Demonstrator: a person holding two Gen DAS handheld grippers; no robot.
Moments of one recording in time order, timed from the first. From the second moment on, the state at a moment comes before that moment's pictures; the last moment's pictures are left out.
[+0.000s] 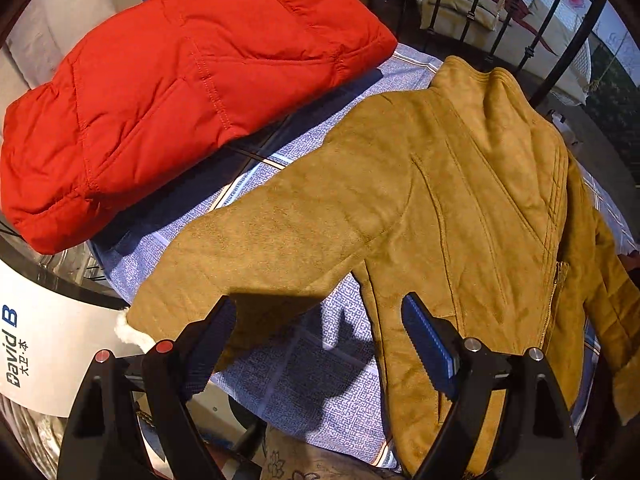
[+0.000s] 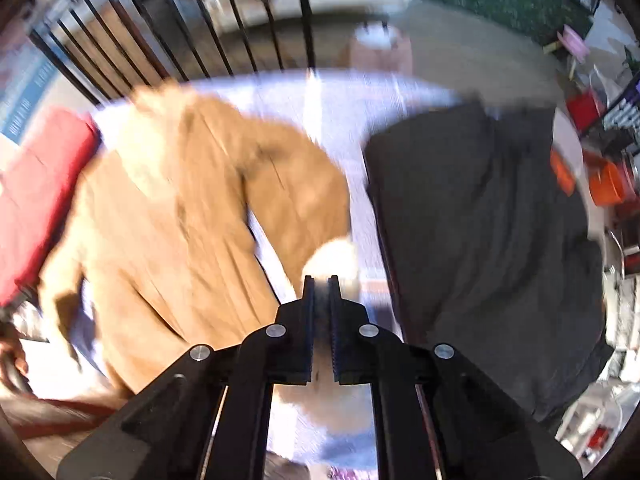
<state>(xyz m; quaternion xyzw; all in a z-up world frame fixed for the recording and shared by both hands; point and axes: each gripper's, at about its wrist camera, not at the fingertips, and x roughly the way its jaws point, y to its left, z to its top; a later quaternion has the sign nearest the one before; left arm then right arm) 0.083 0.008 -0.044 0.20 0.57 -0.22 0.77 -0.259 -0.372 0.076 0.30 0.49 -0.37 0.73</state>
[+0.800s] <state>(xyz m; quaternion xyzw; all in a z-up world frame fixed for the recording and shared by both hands) 0.072 0.003 -0.057 0.20 0.59 -0.22 0.75 -0.340 -0.404 0.038 0.56 0.35 -0.42 0.63</state>
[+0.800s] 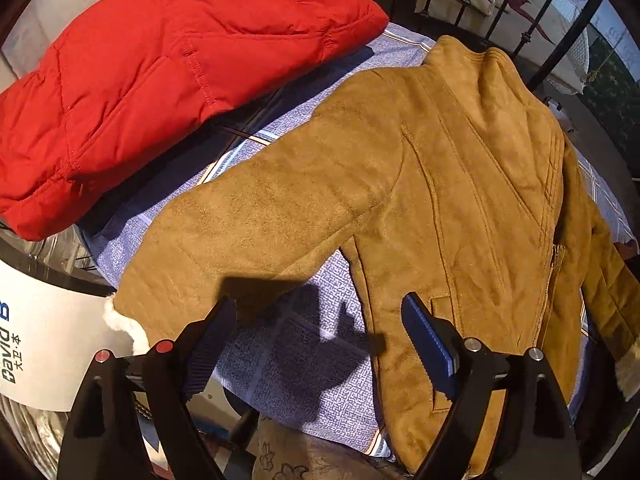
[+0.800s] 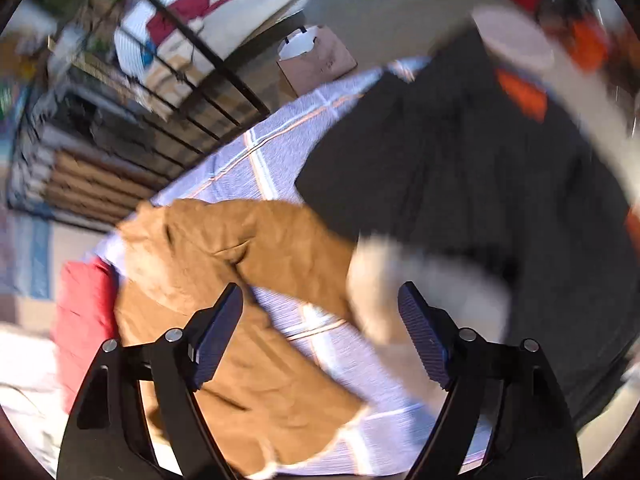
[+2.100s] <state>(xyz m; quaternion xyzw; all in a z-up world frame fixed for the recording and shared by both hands) 0.043 -0.040 -0.062 0.27 0.58 -0.29 0.72 -0.342 -0.347 0.059 0.50 0.28 -0.48 0.67</state>
